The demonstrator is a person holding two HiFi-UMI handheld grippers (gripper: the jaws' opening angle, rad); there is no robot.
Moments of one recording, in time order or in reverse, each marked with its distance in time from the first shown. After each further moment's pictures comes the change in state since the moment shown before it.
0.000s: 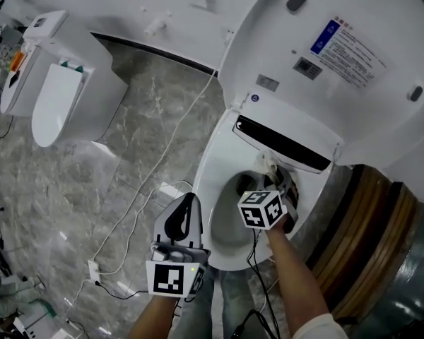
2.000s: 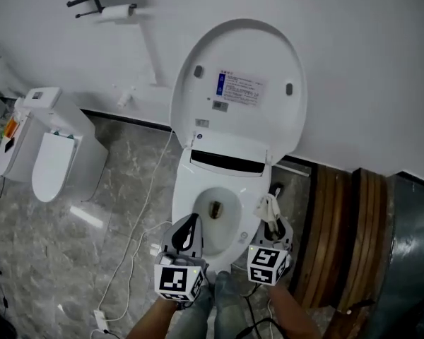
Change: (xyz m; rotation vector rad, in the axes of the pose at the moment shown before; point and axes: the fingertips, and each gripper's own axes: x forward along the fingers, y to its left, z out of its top) left arm -0.070 -0.121 0.069 0.040 -0.007 -0.302; right arm -0.265 -0.099 -0.069 0.413 -0.250 -0.210
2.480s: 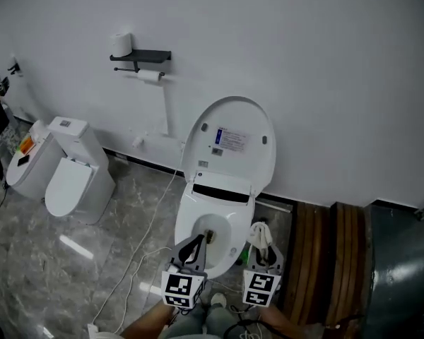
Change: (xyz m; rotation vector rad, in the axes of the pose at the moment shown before) left arm -0.096 -0.061 0.100 0.058 -0.030 -0.105; right arm -0.175 -0.015 0.083 0.111 -0.201 0.005
